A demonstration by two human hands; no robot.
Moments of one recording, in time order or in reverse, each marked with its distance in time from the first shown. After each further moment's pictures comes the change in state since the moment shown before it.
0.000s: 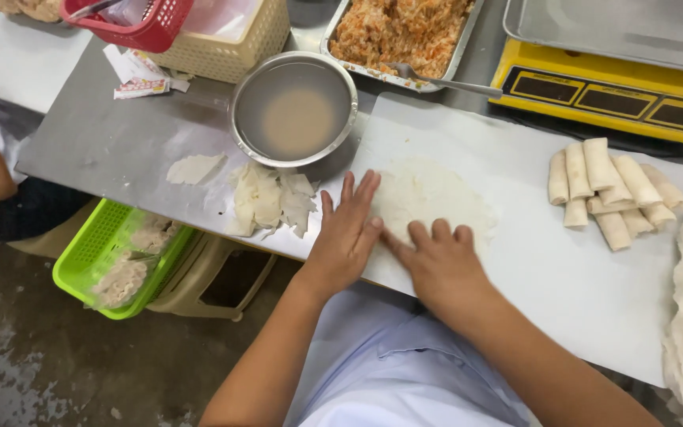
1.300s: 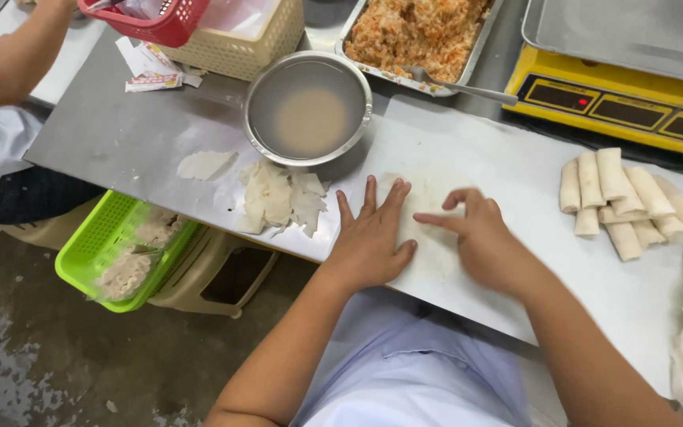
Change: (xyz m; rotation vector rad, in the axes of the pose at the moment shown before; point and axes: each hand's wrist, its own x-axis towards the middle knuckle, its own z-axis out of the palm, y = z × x) left_hand 0.017 0.021 0.007 0.319 -0.167 -0.055; right_hand 0.017 0.065 0.005 1.090 0.484 -0.225
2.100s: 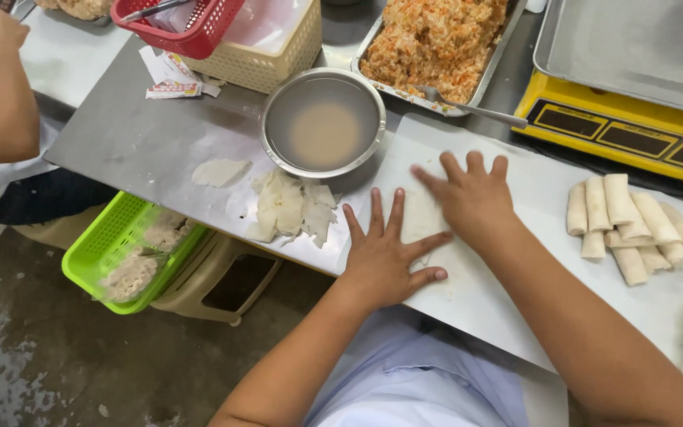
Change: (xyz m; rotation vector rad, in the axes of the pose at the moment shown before) left_hand -0.006 0.019 -0.008 0.309 -0.095 -0.057; right_hand 0.088 -0.001 0.006 -1.405 -0.425 0.170
